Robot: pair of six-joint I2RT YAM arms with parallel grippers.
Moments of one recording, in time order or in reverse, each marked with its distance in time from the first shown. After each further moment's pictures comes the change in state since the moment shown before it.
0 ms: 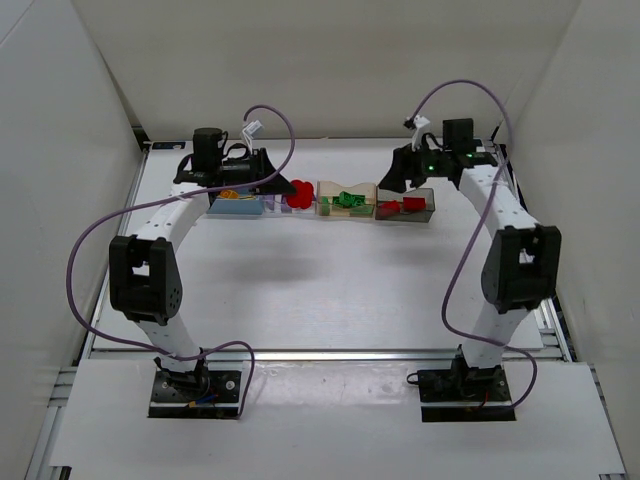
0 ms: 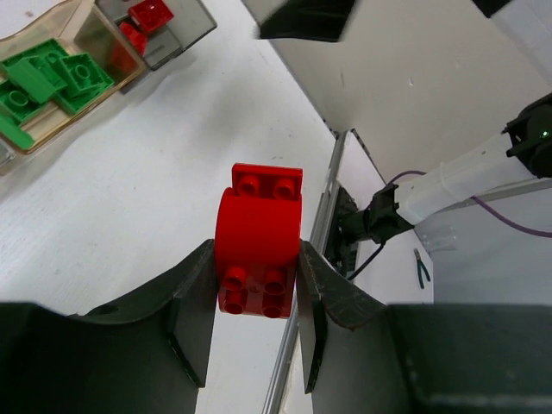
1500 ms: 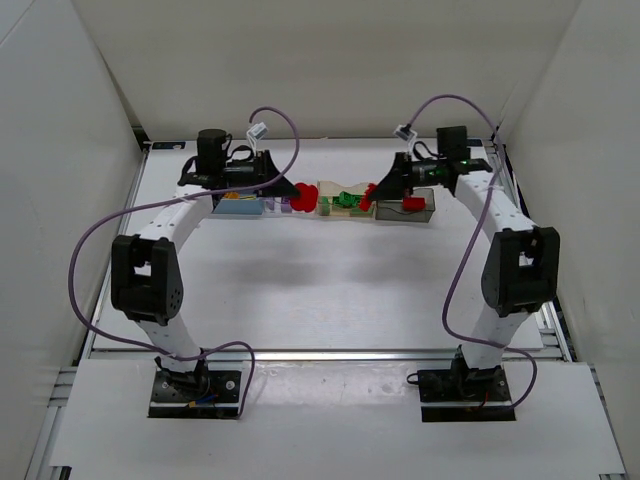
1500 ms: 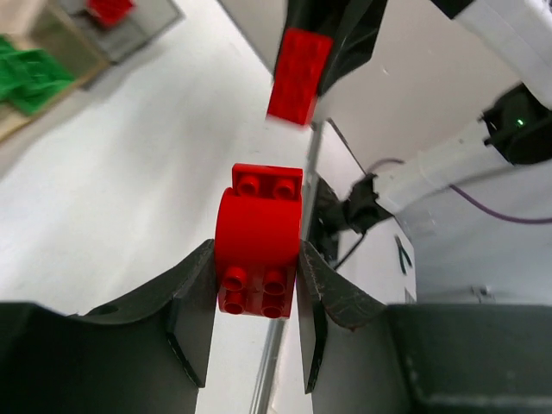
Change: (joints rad) left arm -0.042 0.000 -0.023 0.090 0.072 -0.068; right arm 0.067 -0.052 -0.081 0.051 -0.587 0.307
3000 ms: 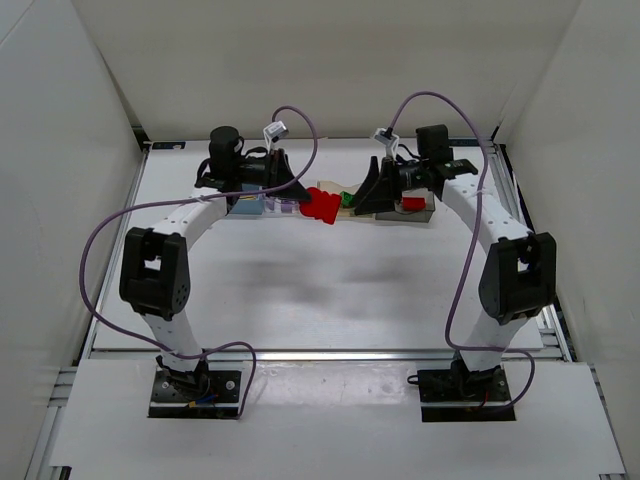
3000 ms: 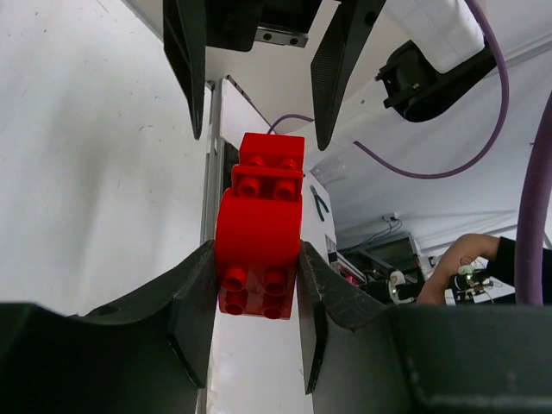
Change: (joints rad) left arm -0.047 0.052 -0.030 0.397 0.214 -0.405; right arm 0.066 -0.048 -0.003 -0.016 -0.164 -0.085
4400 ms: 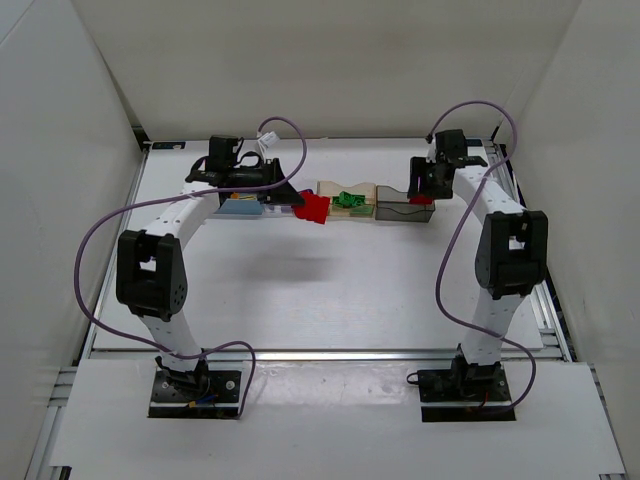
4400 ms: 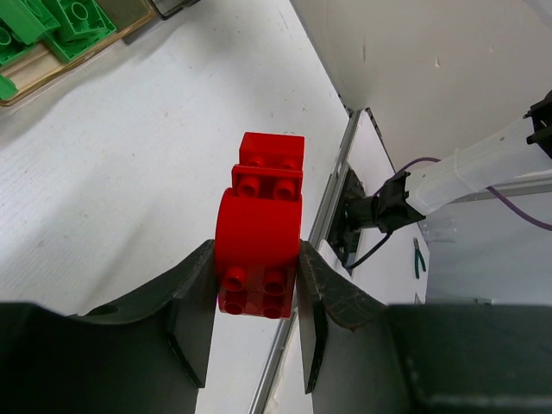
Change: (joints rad) left arm 0.036 -0.012 0.072 -0.628 -0.355 0.537; right arm -0.143 0.190 0.085 -0.103 1.396 0.093
